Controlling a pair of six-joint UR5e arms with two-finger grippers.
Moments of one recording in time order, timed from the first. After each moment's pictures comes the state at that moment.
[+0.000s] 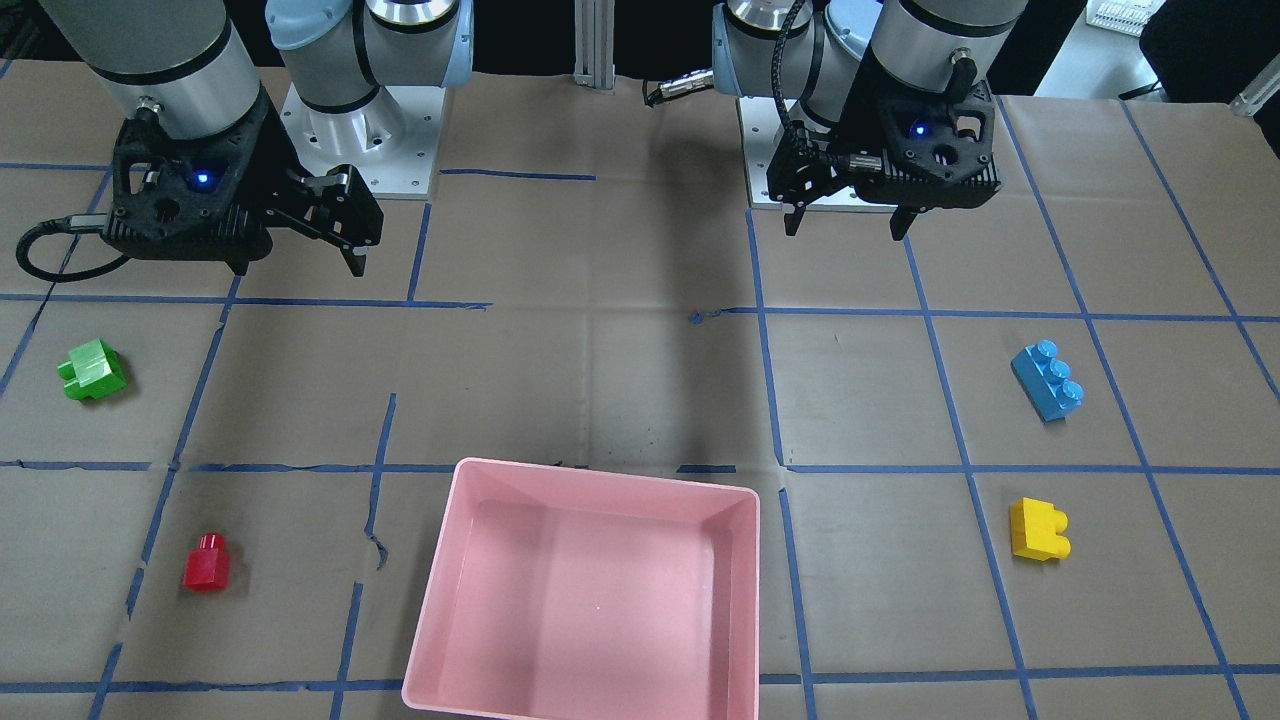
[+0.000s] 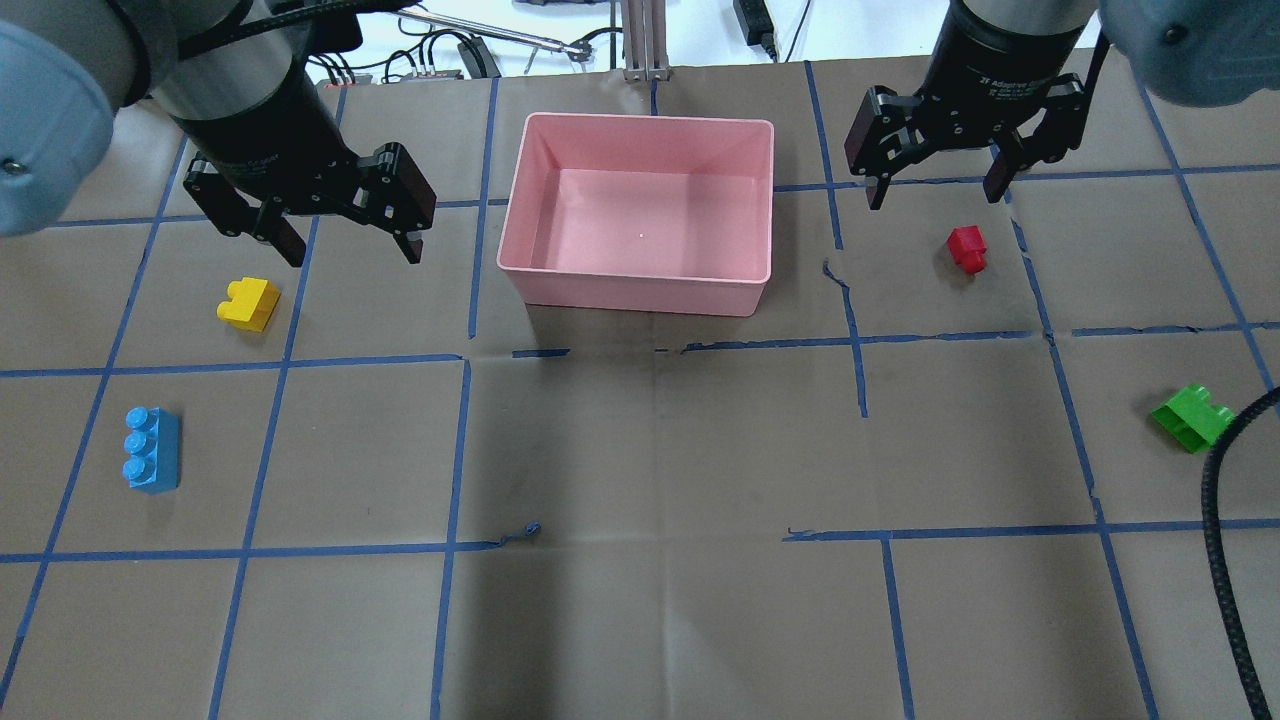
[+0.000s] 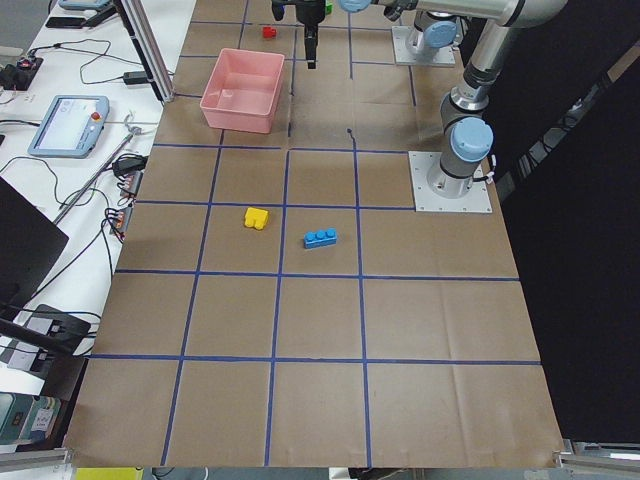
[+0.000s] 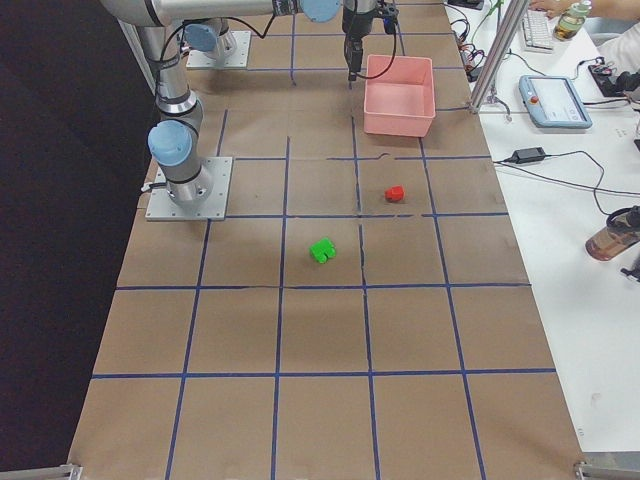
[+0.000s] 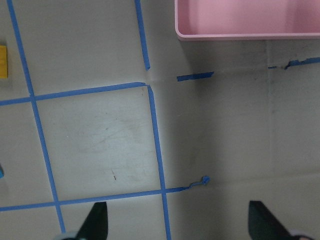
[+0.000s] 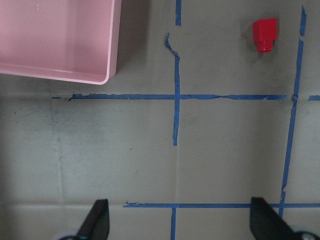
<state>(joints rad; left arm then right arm) -1.62 -1.56 -1.51 -1.66 1.57 -0.02 1.60 -1.49 1.45 -1.49 -1.57 0.02</state>
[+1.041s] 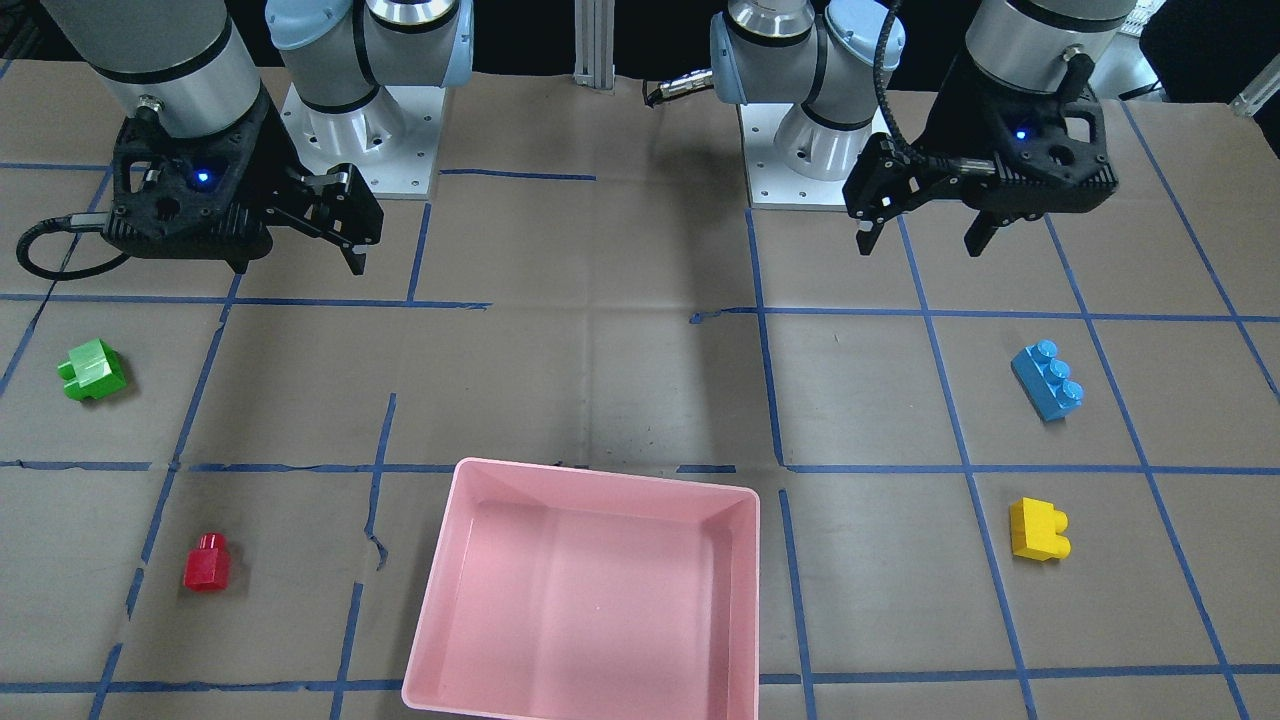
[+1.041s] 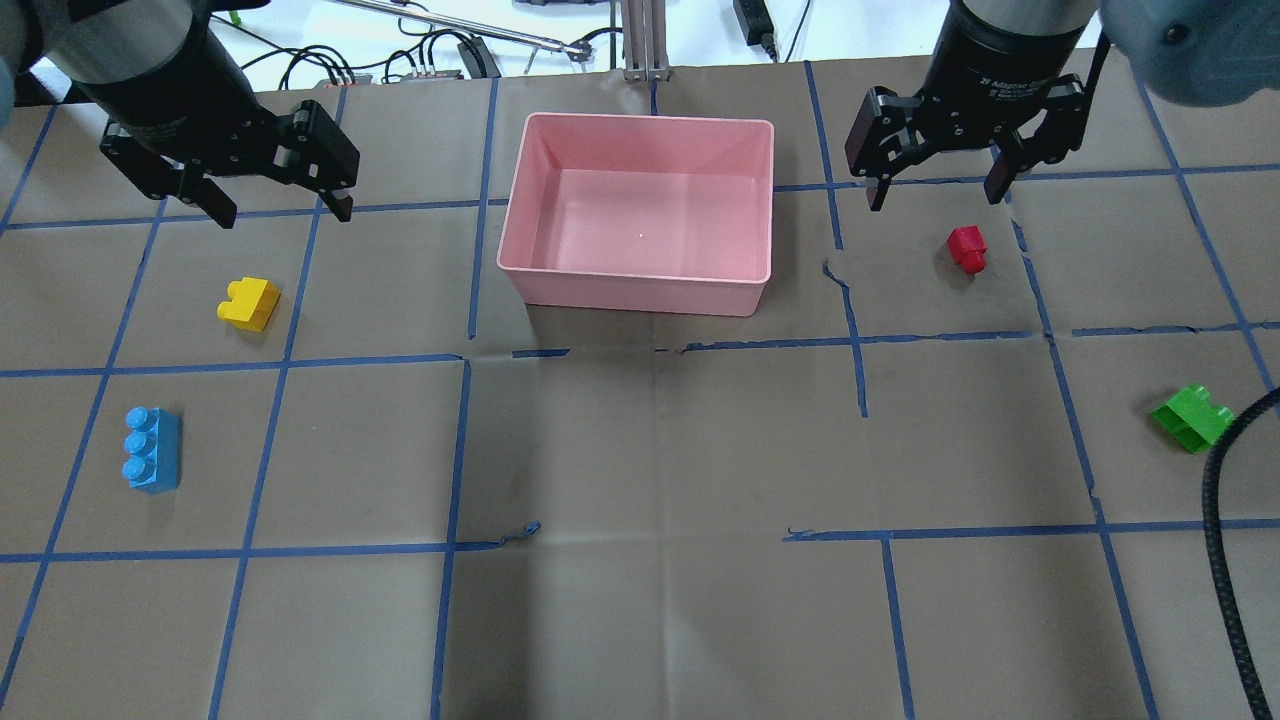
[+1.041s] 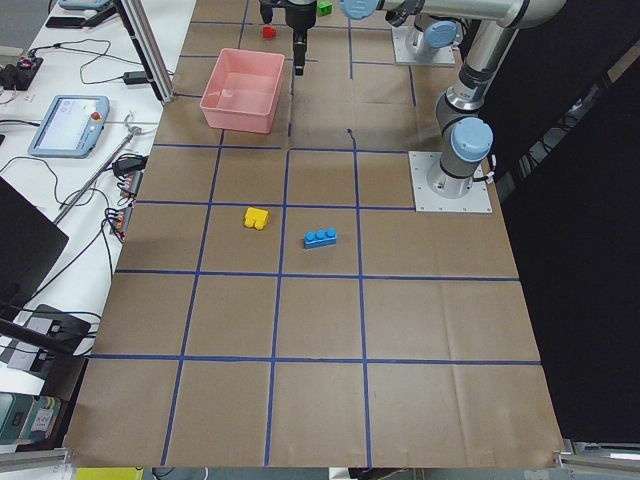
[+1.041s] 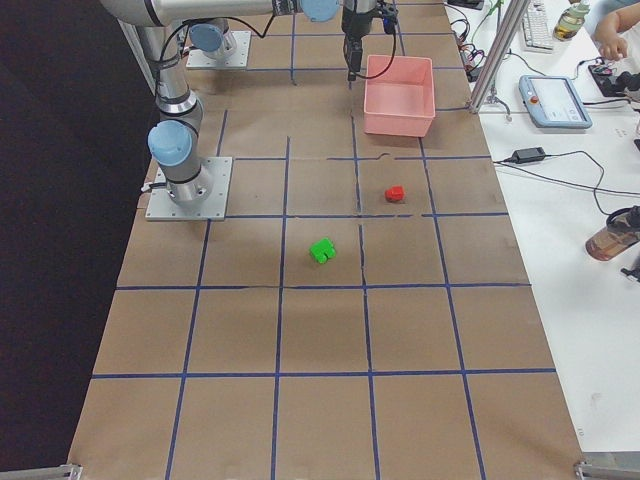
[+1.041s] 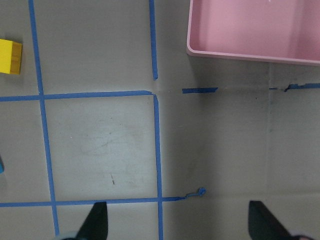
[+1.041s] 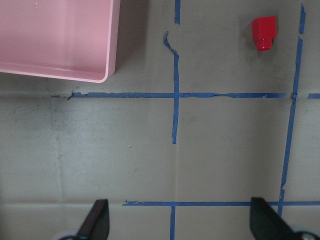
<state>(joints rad) -1.47 -1.54 -1.51 -1.62 1.57 0.08 1.60 -1.49 1.45 -1.48 -1.58 0.02</state>
